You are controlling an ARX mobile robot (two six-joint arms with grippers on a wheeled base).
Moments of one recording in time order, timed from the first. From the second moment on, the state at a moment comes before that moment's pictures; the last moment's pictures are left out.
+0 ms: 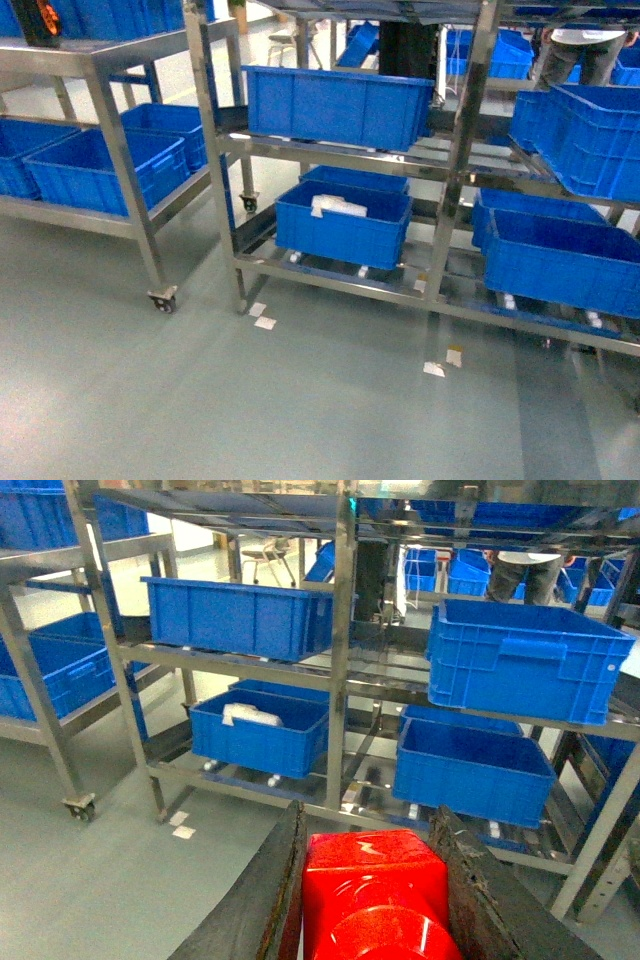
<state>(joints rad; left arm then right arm) 0.00 0.01 0.02 0.00 0.00 0.00 0.00 0.00 0.01 0.00 0.00 0.01</state>
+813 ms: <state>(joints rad) 0.00 0.01 0.02 0.00 0.00 0.00 0.00 0.00 0.01 -0.01 0.00 0.01</state>
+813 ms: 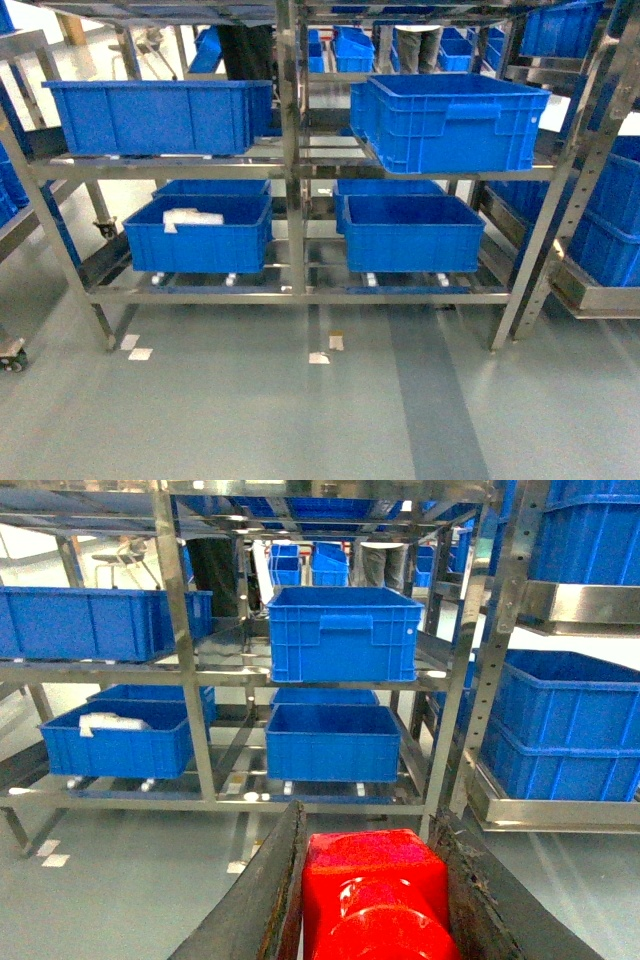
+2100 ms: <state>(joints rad) 0.00 0.01 0.02 0.00 0.00 0.00 0.00 0.00 0.01 0.00 0.00 0.01</state>
